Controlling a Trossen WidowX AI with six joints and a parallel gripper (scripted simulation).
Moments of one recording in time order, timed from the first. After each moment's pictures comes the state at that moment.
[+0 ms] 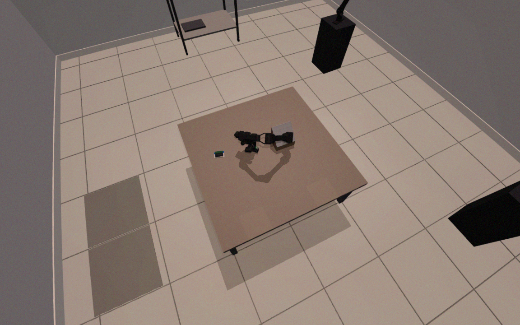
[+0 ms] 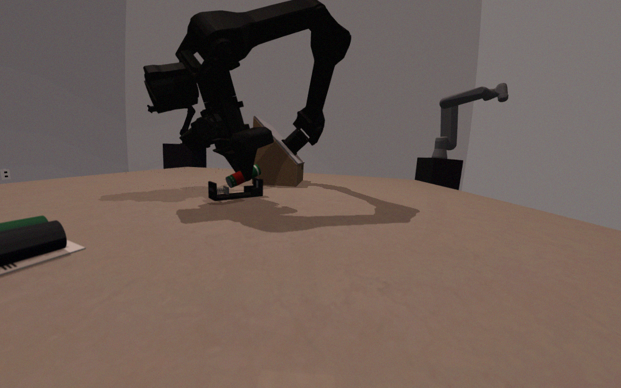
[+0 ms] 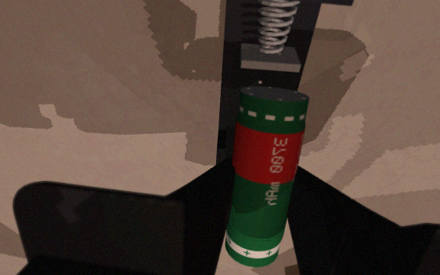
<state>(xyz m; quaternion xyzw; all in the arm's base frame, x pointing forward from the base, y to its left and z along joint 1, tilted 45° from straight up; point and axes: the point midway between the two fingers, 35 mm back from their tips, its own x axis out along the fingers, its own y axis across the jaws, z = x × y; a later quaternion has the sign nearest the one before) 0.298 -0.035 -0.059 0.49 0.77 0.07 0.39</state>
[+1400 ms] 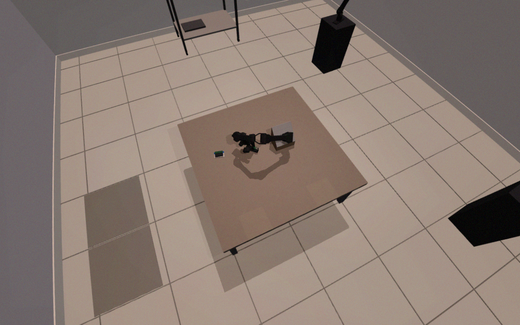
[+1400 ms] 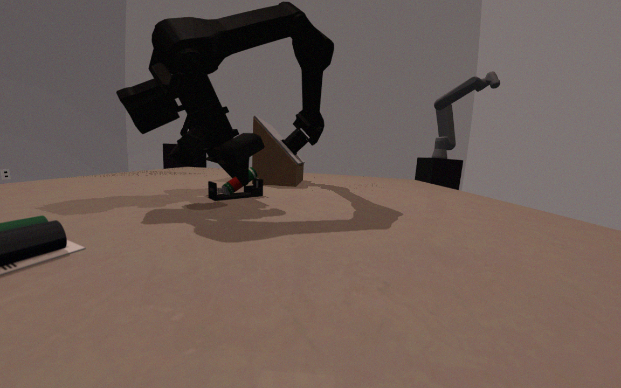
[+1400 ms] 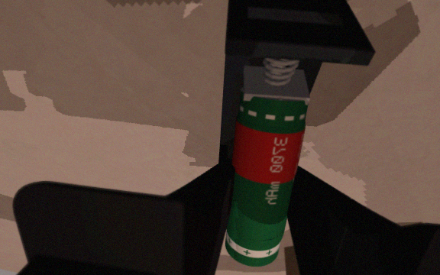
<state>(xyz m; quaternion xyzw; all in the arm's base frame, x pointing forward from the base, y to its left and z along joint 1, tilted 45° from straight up) 0.308 -0.034 -0.071 0.48 0.80 0.11 0.33</state>
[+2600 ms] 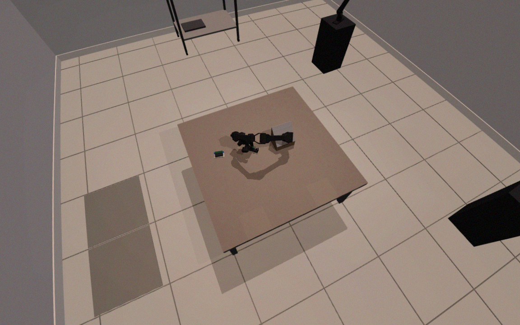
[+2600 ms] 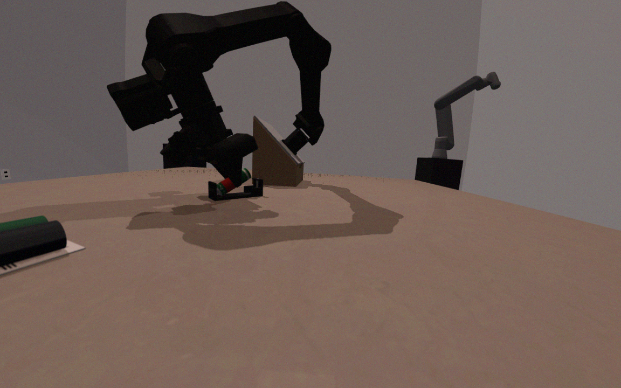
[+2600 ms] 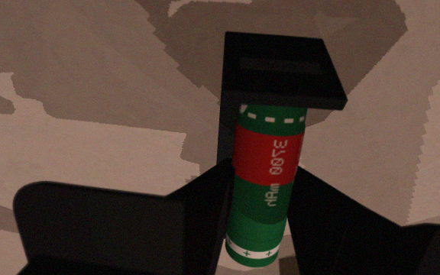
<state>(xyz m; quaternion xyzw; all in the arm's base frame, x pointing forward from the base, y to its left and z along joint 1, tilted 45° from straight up) 0.318 -0.041 -0.078 0.48 0.80 0.10 0.35</state>
